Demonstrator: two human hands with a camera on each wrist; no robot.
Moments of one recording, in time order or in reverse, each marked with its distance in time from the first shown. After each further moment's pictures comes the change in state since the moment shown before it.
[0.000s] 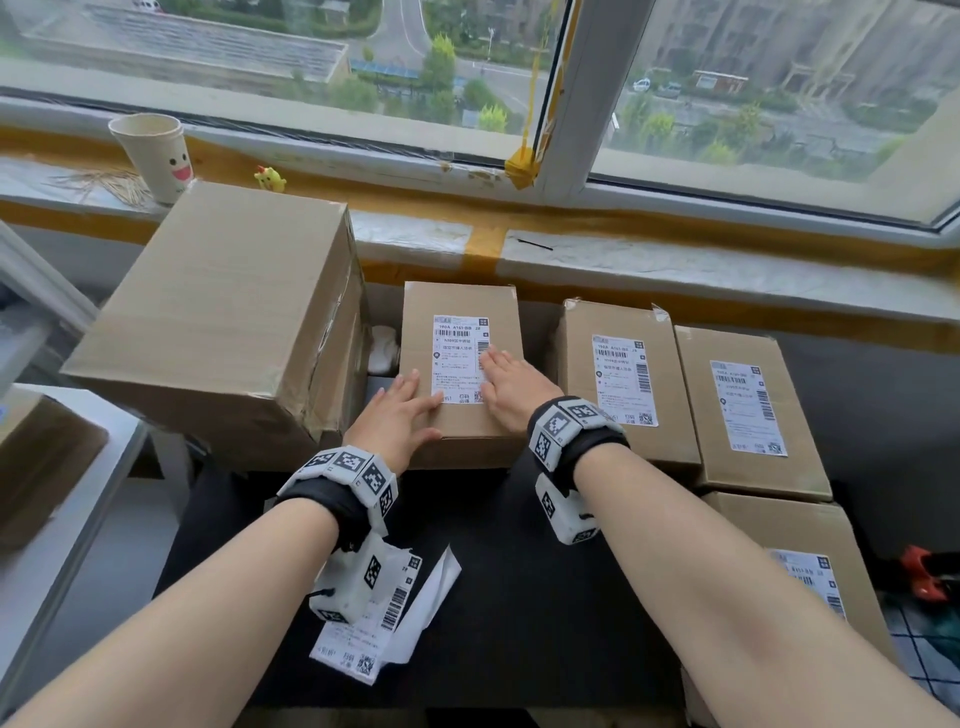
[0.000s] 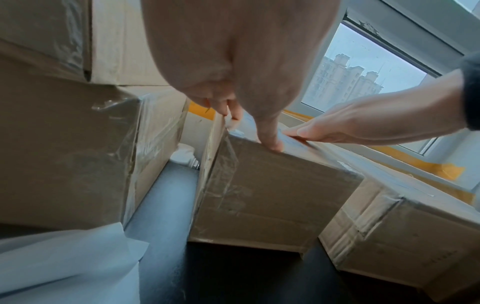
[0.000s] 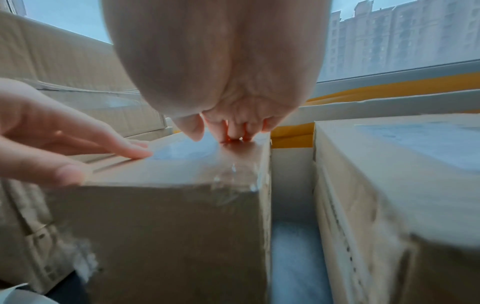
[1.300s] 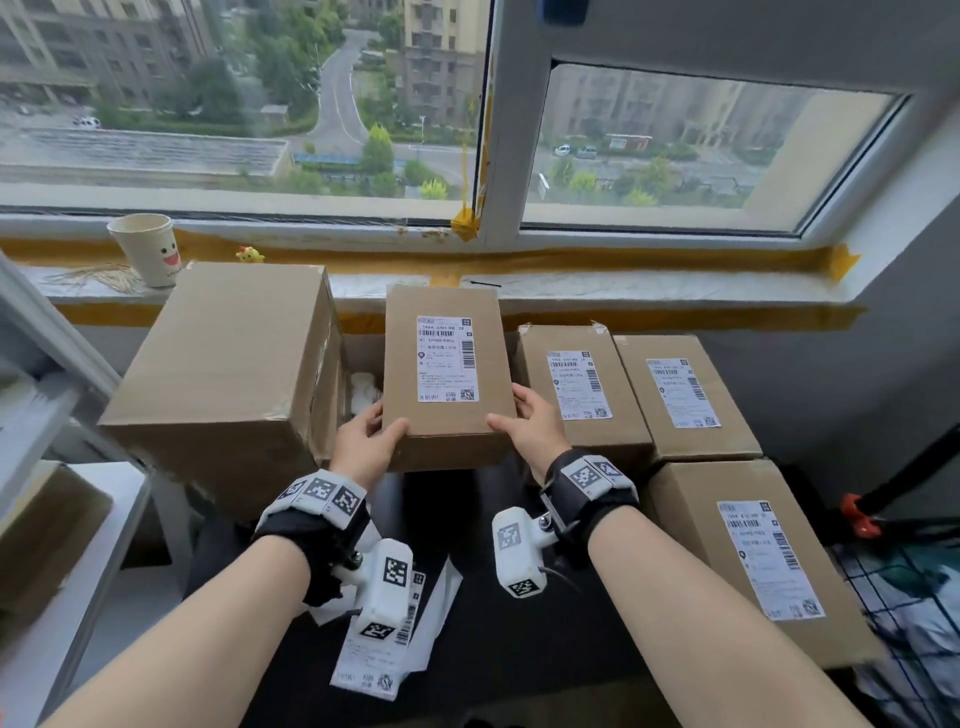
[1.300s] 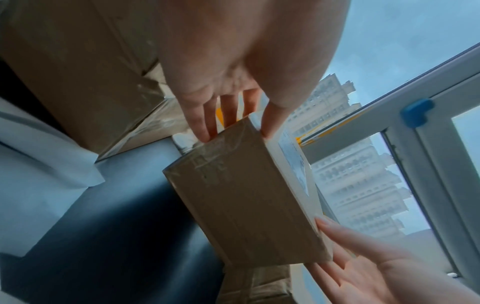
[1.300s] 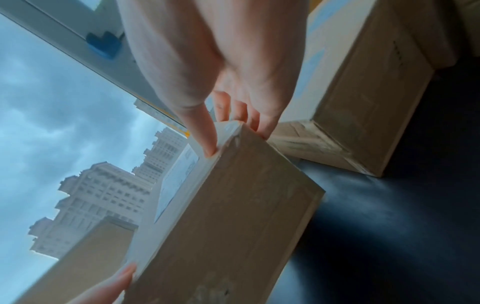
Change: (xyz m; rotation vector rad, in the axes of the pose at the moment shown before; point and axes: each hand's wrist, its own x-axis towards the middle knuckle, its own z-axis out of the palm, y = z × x) left_hand -0.046 0.012 -0.019 -0.992 0.301 -0.167; right_hand -0.085 -0.017 0.022 1.360 0.600 0.275
